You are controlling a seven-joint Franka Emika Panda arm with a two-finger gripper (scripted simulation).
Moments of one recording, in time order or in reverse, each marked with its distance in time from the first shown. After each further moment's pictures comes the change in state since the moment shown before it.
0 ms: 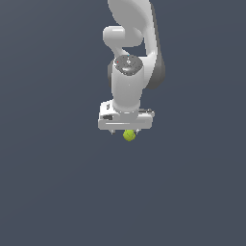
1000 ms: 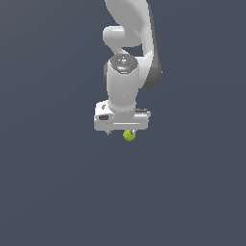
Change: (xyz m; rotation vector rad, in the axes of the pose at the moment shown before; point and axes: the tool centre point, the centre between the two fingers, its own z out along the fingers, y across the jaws) arm 0.005 0.016 -0.002 -0.016 0.023 -0.025
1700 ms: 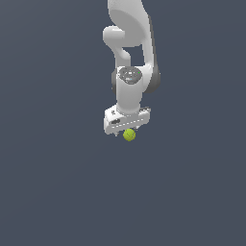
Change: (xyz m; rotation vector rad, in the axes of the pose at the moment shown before) arm -0.044 -0.030 0.050 0.023 -0.014 -0.285
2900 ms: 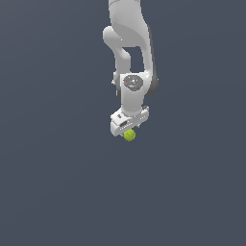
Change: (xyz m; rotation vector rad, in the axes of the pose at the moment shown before) arm -0.031 -0.032 0.048 0.021 -0.004 -0.219
